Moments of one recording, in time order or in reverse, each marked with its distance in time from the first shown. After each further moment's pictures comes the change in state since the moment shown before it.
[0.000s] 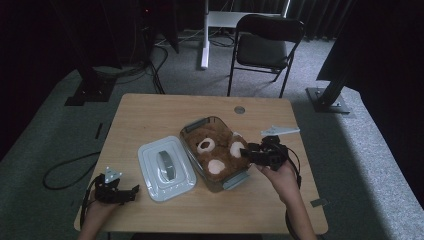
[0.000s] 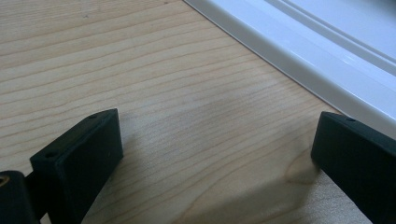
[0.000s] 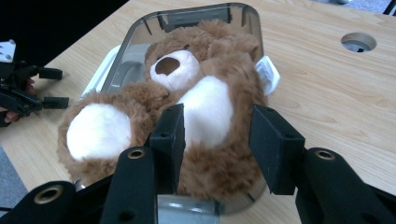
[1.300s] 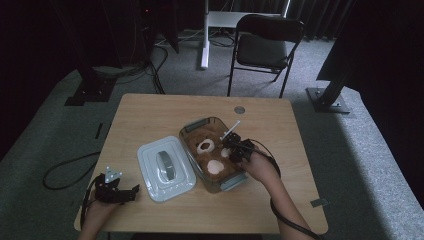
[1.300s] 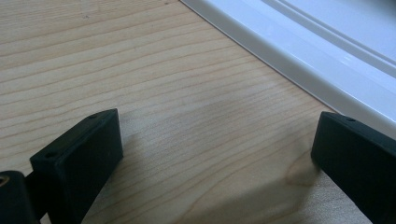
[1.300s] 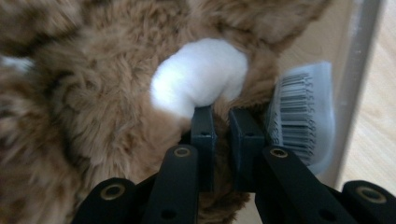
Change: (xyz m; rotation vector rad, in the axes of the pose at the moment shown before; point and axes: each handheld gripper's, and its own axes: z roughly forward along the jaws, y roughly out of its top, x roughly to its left) left arm 0.000 0.000 0.000 0.000 0.001 -0.003; right arm 0.017 0.018 0.115 0.555 -0.175 -0.276
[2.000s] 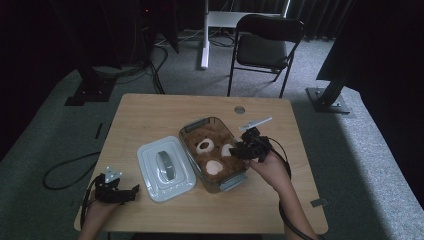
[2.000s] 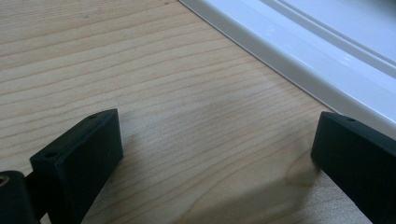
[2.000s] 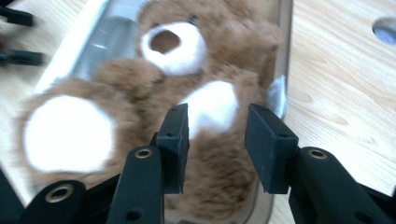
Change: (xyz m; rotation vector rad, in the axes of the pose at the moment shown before) left arm 0.000 0.000 0.000 0.000 0.000 0.001; right arm -0.014 -0.032 -0.065 -0.363 0.152 0.129
